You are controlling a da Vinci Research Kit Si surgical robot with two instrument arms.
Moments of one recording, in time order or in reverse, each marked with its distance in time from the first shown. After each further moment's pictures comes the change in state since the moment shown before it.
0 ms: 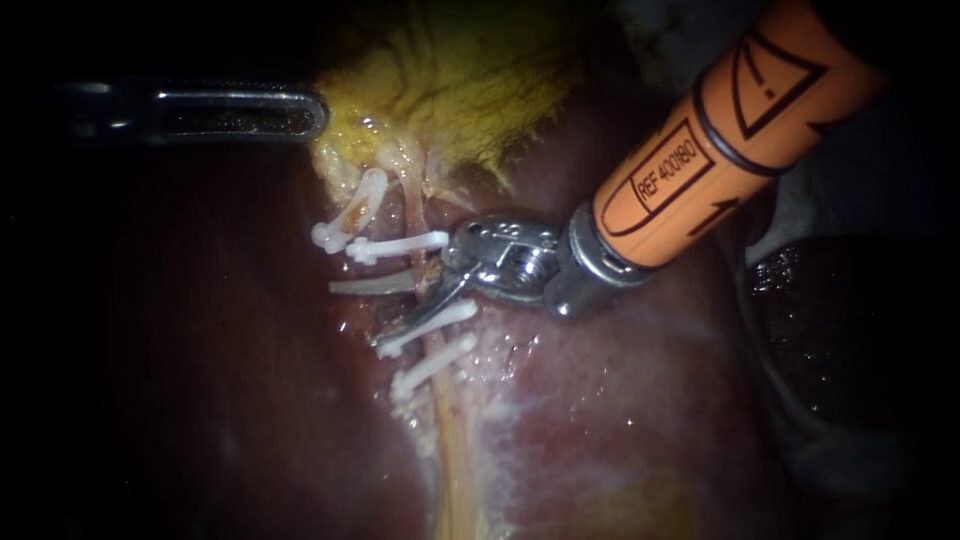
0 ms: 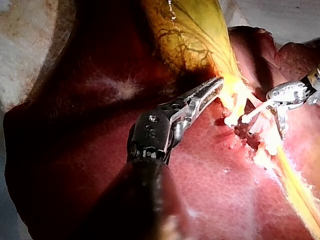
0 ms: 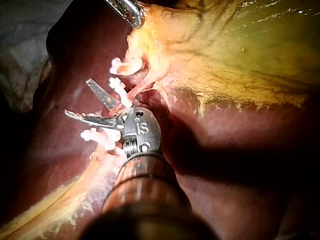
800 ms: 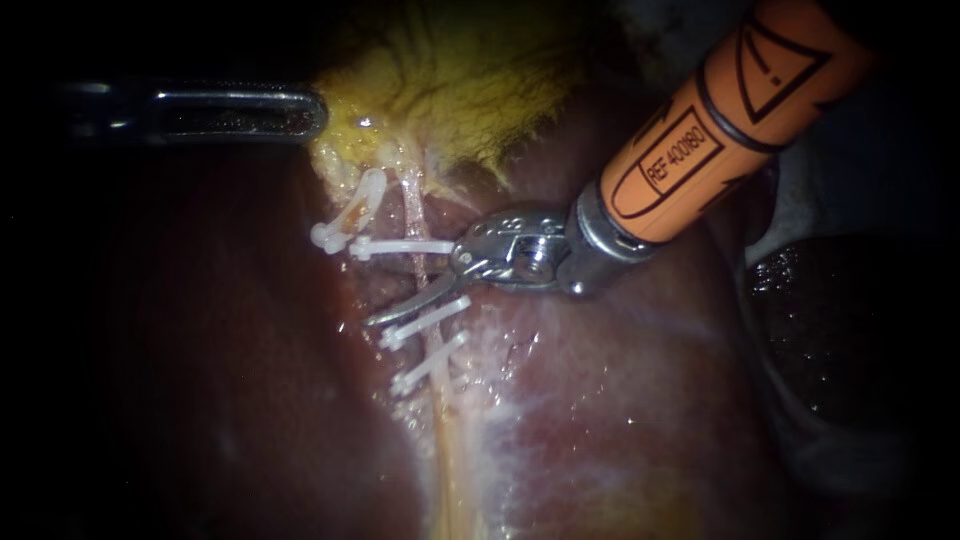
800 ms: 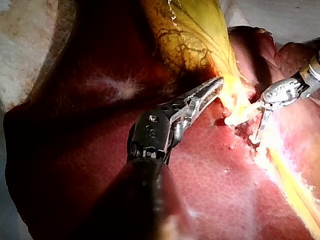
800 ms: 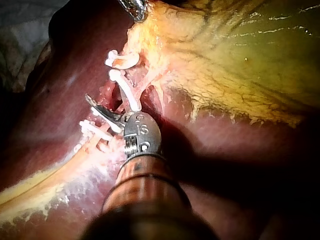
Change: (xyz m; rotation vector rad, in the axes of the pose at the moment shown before) right arm -0.004 0.002 -0.002 -0.346 -0.207 0.066; left arm 0.000 0.000 0.000 0.000 0.000 0.000
